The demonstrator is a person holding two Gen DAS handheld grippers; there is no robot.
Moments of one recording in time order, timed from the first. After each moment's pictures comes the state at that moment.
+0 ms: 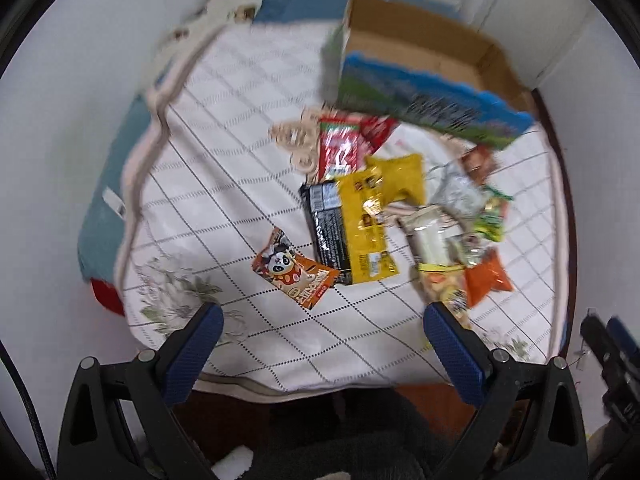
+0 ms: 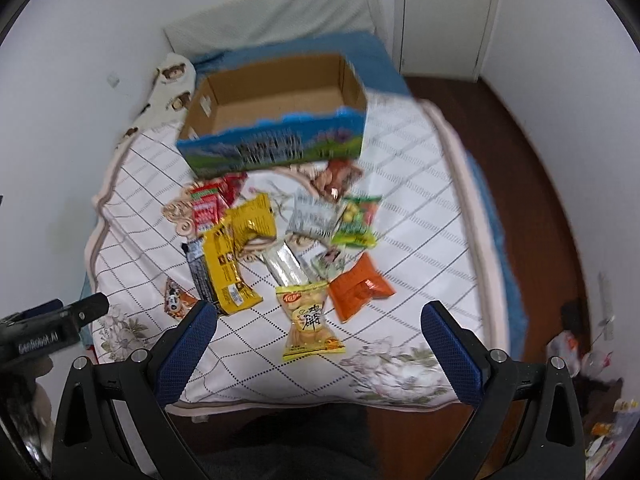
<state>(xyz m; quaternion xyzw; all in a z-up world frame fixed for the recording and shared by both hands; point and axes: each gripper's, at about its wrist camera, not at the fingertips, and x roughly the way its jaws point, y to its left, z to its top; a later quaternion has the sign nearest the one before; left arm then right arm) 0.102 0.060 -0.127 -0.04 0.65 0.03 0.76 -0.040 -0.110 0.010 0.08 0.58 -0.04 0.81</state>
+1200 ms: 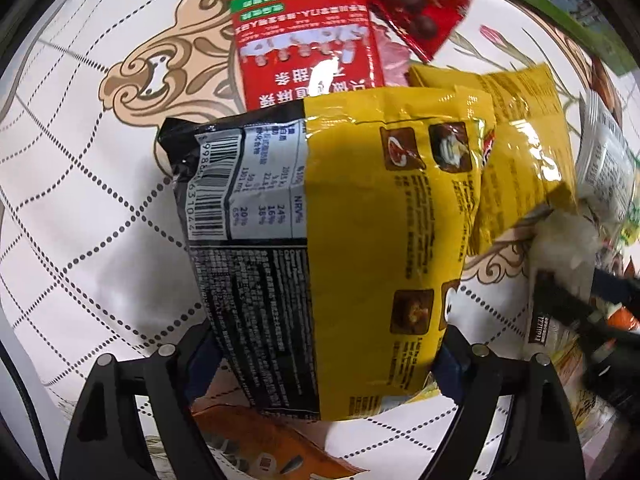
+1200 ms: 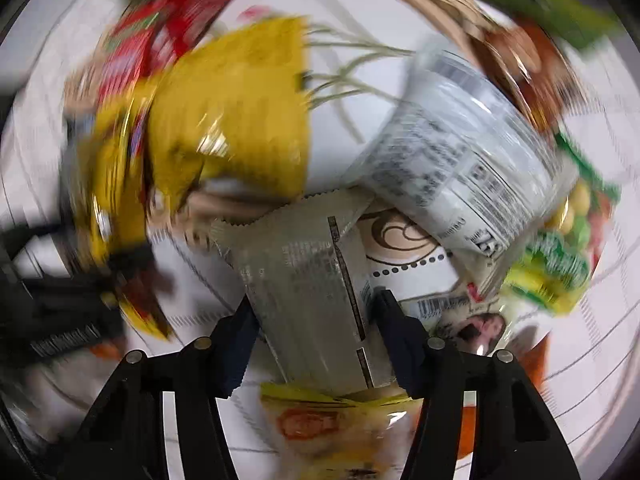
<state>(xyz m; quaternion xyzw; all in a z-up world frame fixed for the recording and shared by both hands) 0.185 0.047 -0.327 0.05 0.72 -0.02 0.69 0.123 -0.036 -0.280 0.09 0.72 0.06 0.68</state>
